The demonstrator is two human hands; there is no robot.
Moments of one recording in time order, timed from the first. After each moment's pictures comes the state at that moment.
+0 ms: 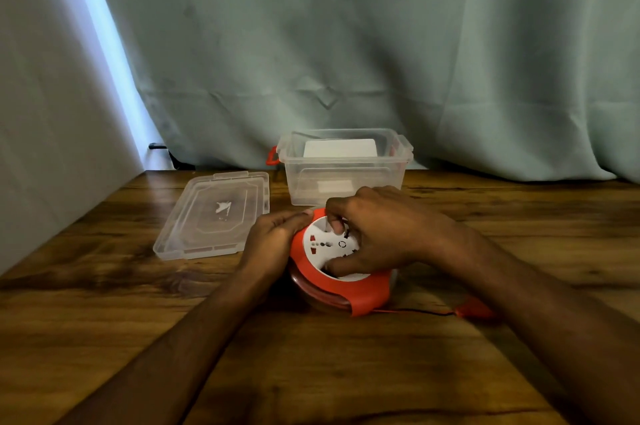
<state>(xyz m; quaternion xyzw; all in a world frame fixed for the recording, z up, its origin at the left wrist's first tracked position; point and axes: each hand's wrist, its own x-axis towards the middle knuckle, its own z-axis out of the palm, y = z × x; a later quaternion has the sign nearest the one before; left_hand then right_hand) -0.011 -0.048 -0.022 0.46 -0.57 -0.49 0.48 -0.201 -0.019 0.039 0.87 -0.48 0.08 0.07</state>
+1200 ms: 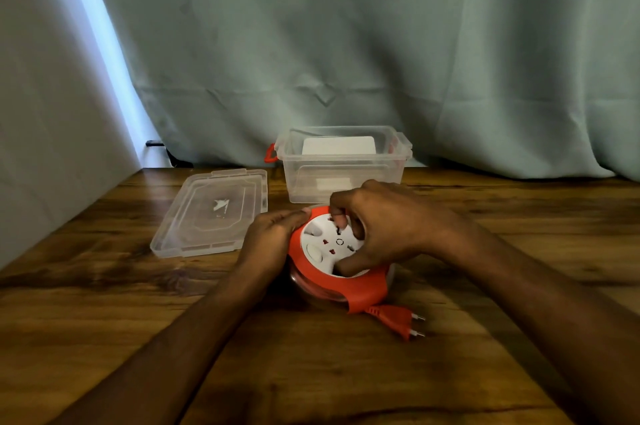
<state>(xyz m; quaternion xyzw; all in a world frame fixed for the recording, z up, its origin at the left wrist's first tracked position) -0.012 -0.051 -0.025 0.48 -0.57 -0.47 0.47 -0.206 -0.020 0.044 0.85 -0.52 0.07 0.02</state>
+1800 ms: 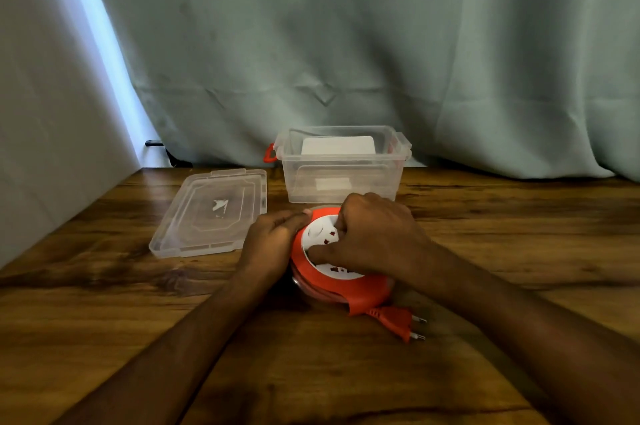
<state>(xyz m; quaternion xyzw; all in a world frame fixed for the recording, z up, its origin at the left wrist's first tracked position) -0.015 -0.047 -0.023 0.49 -0.60 -0.42 0.47 -0.173 -0.014 0.020 0.73 -0.67 0.14 0.00</state>
